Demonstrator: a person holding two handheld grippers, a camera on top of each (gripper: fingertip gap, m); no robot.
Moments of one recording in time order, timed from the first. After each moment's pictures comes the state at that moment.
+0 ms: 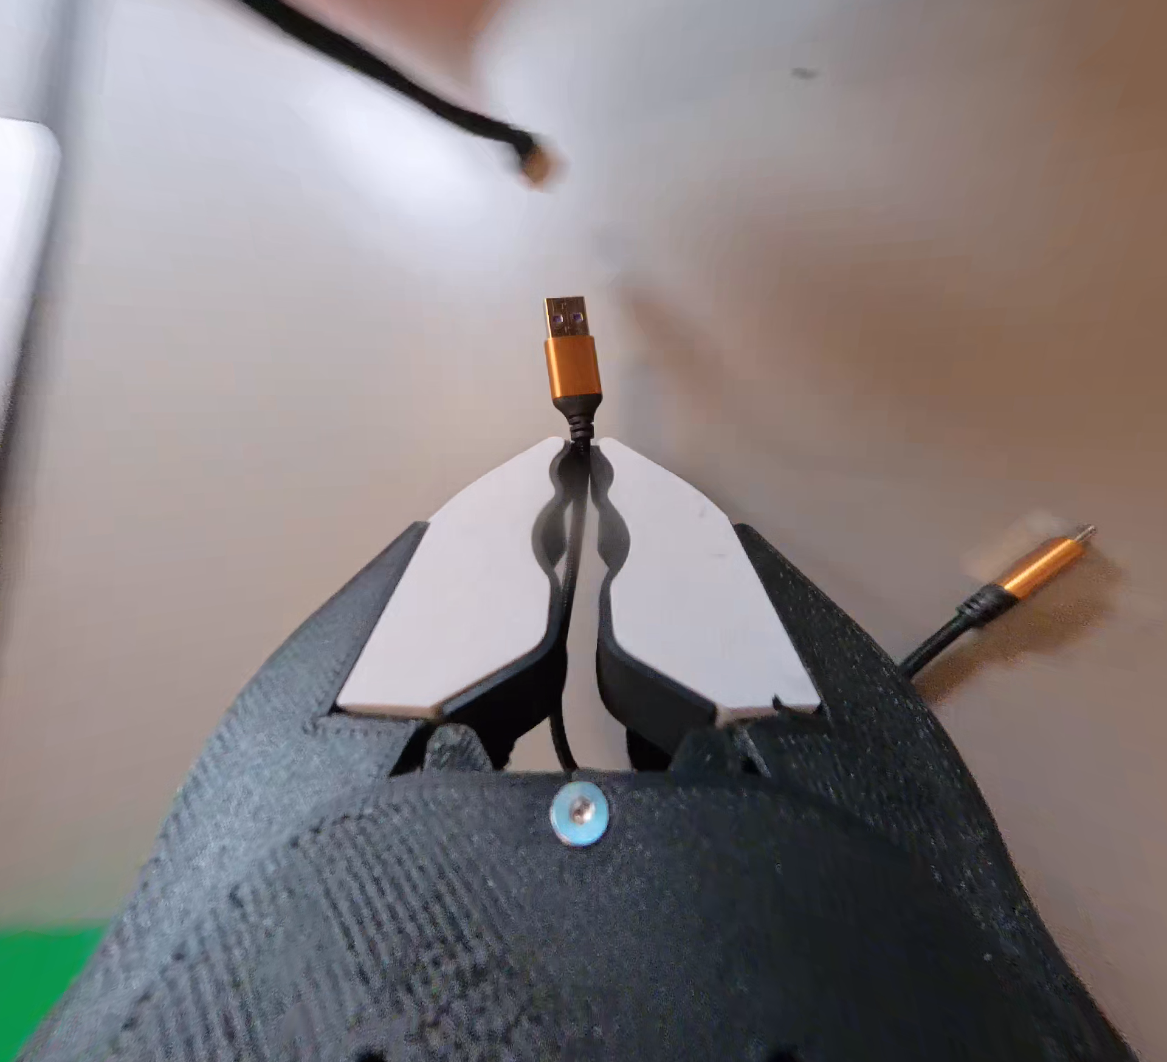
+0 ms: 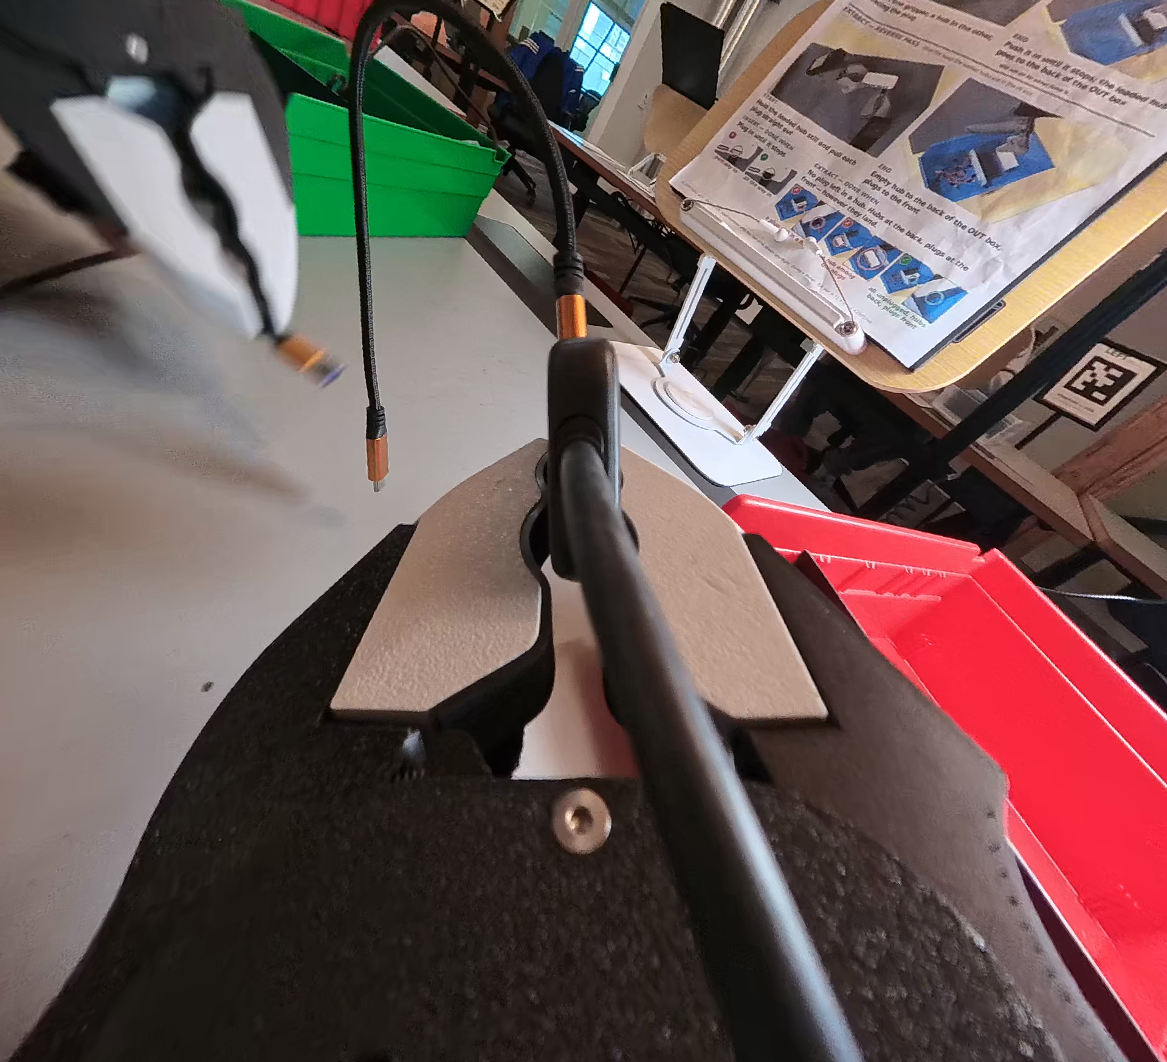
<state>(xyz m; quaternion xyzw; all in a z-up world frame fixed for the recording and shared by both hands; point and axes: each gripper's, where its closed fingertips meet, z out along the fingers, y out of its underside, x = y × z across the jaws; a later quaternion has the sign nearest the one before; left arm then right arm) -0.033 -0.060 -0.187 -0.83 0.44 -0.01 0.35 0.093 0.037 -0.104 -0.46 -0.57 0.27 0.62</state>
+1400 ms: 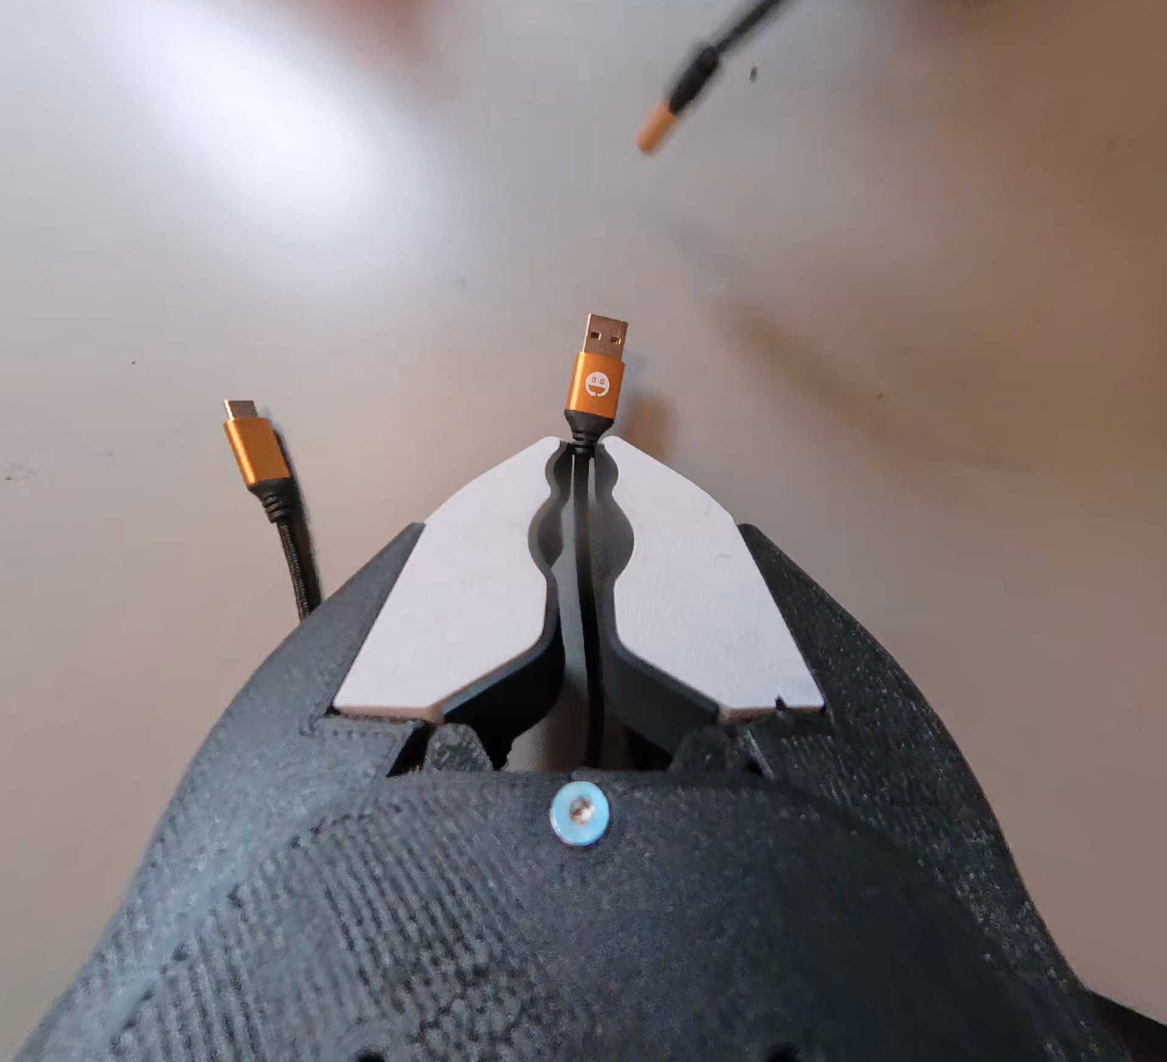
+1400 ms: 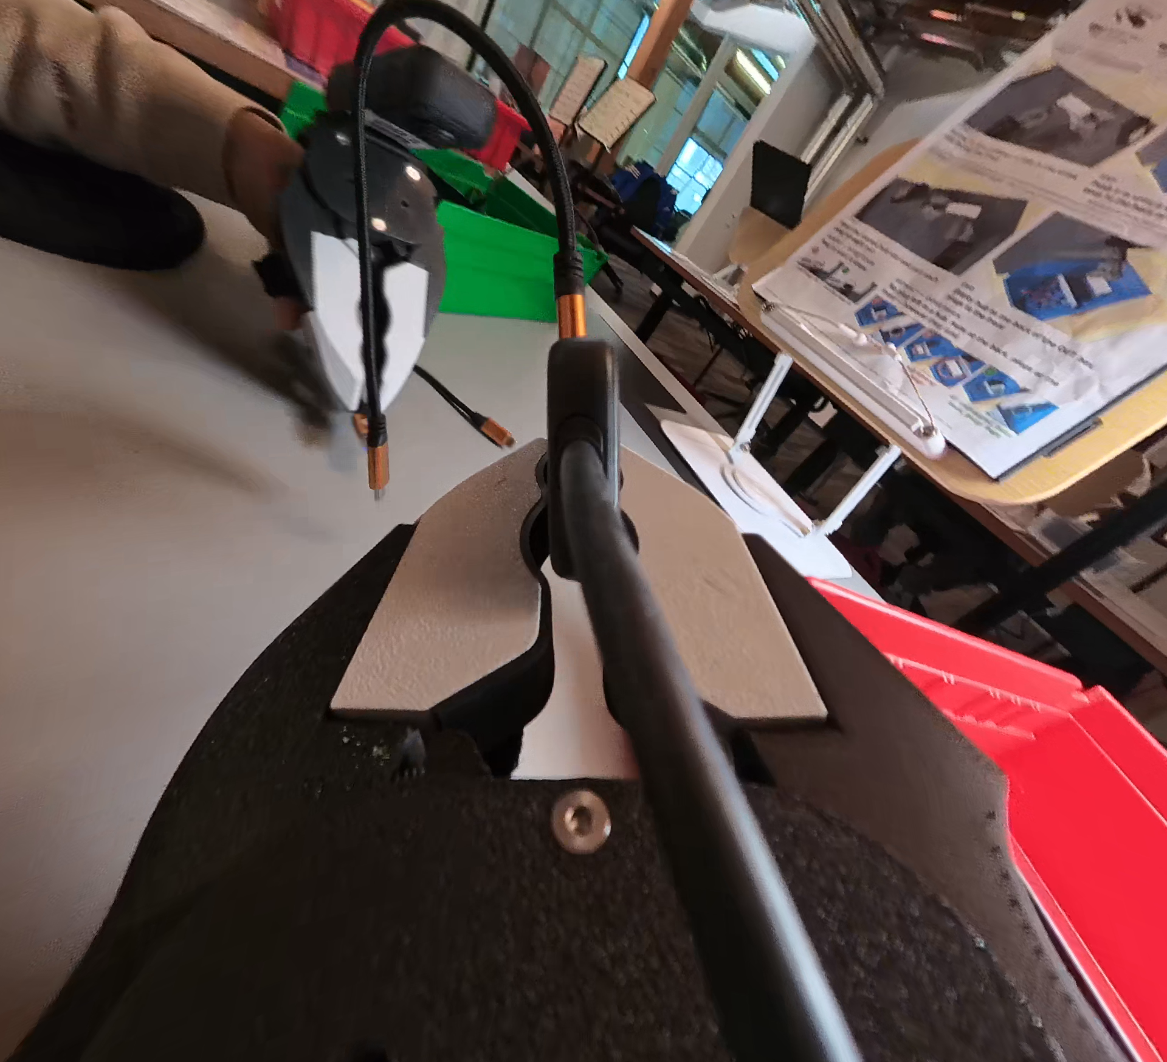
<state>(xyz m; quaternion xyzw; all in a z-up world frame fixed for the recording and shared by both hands) -0.031 -0.071 -0.213 -0.83 0.42 -0.19 0.32 0.093 0.004 -0.097 -0.37 -0.61 0.34 0.62</state>
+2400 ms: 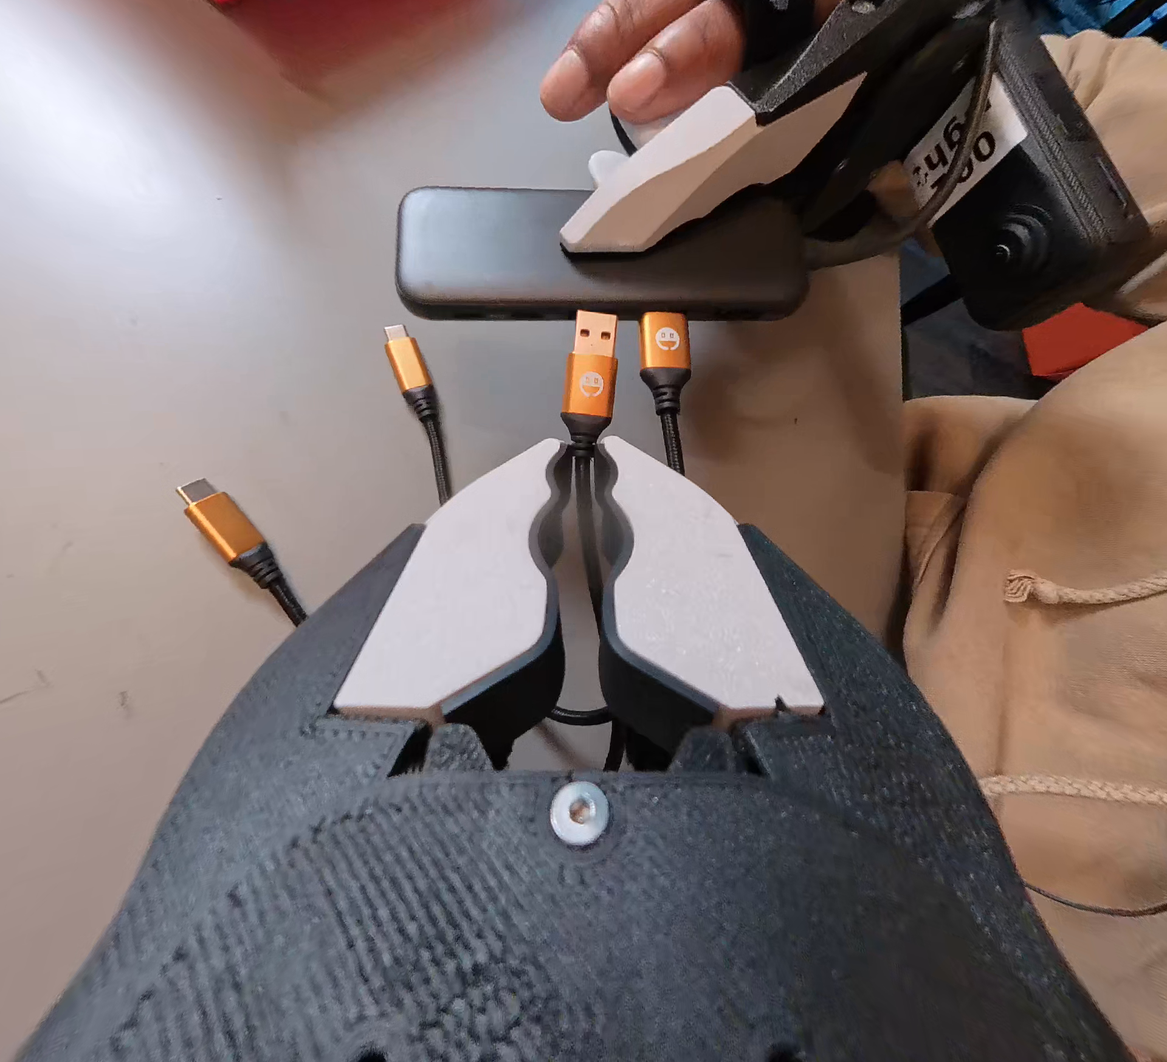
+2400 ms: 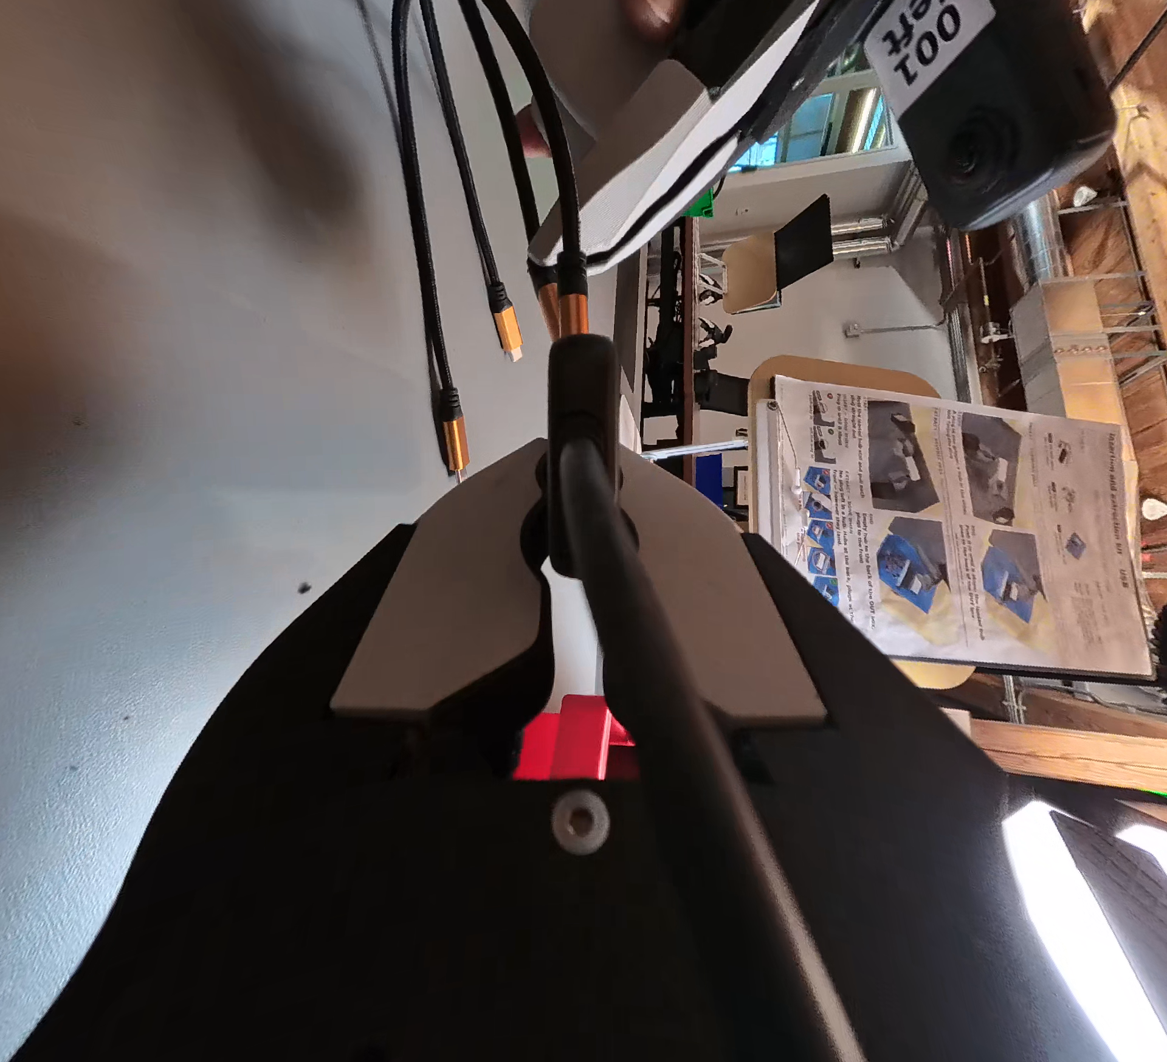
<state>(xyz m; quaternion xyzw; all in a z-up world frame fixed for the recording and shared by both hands) 0.038 -0.085 -0.170 -0.85 0.31 -0.33 0.29 0.061 -0.045 -0.156 -0.15 -0.77 -0.02 0.62</state>
